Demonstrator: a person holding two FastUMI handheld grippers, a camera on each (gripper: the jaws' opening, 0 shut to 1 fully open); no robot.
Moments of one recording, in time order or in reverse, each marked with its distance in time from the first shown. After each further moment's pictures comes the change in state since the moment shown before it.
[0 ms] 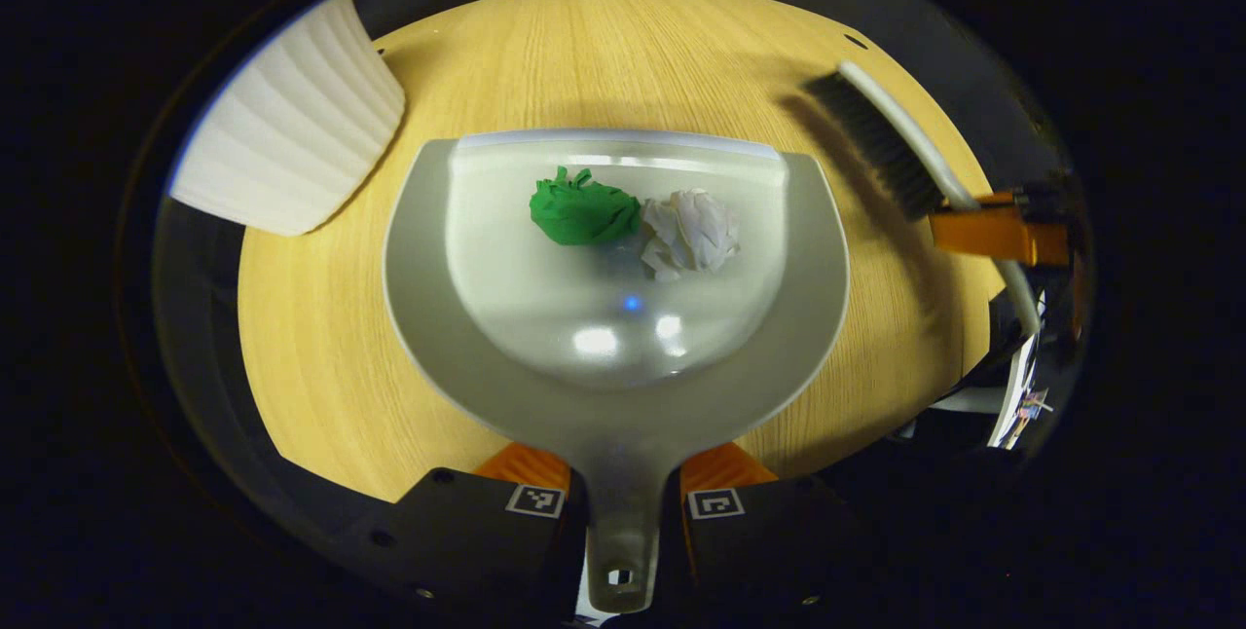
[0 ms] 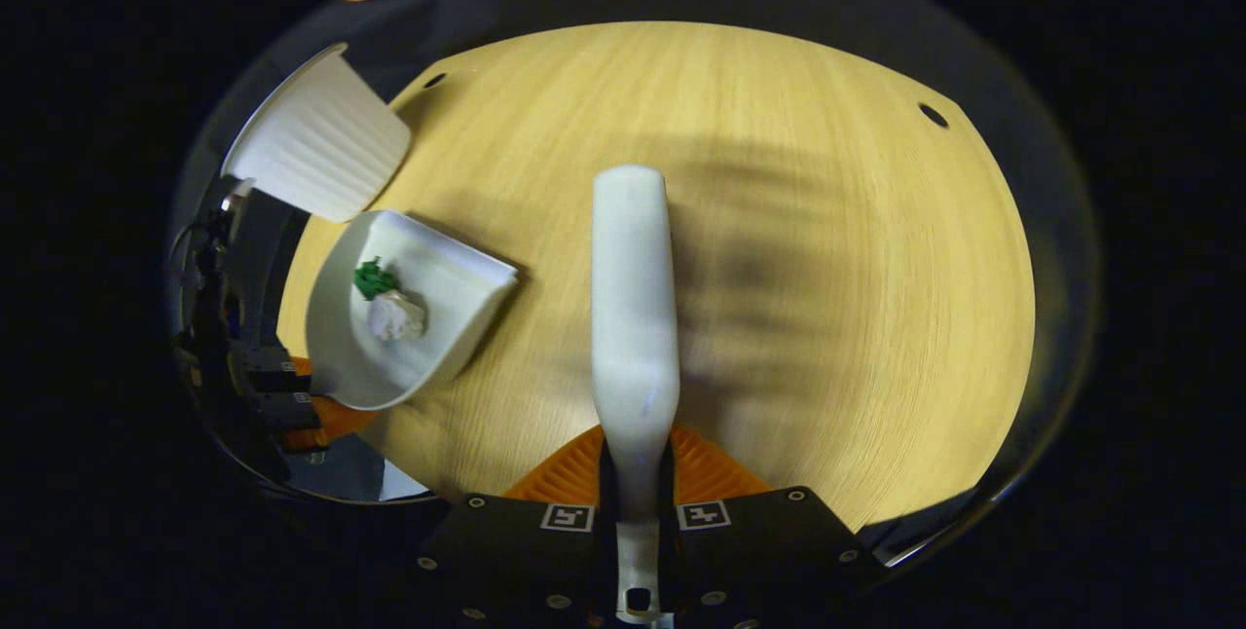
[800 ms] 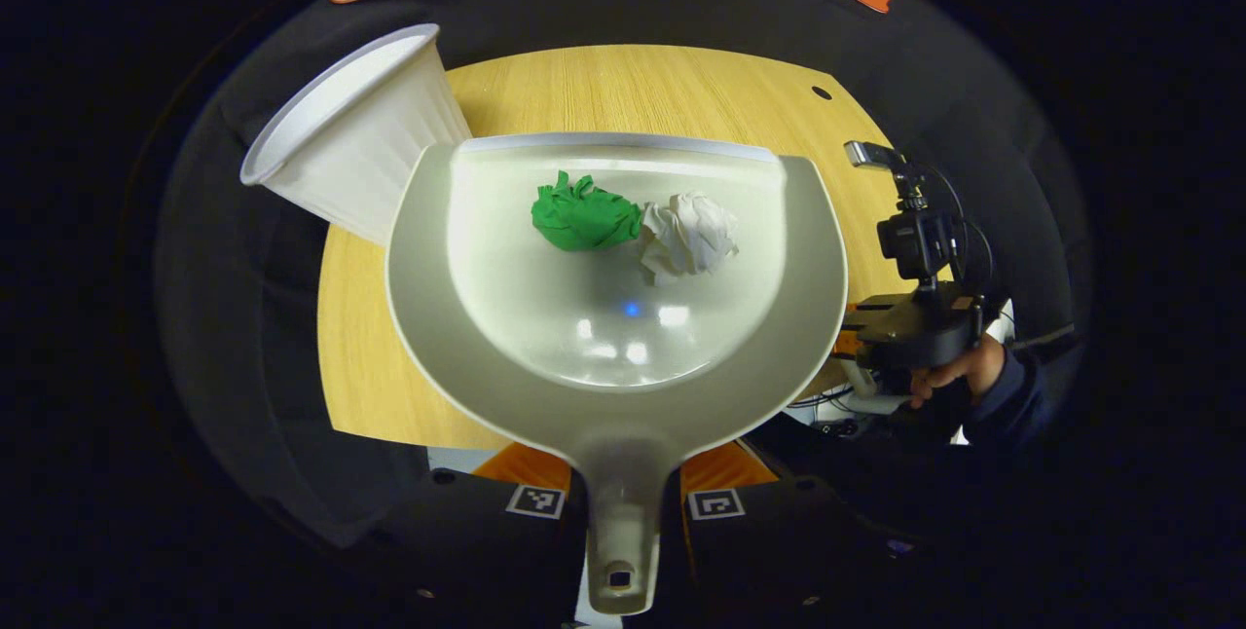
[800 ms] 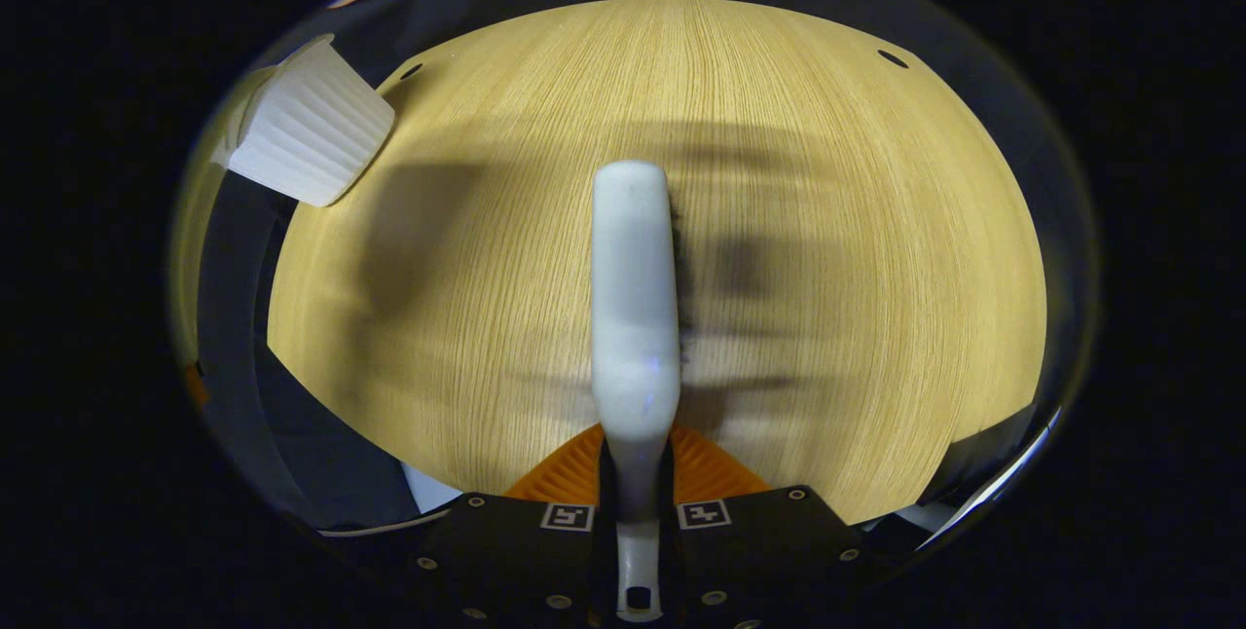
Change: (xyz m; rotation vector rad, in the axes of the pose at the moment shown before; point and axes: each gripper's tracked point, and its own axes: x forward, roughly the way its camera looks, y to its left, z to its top) left arm -0.046 0.008 0.010 -0.001 -0.091 -0.027; right arm 0.033 0.008 -0.023 0.047 -0.001 0.017
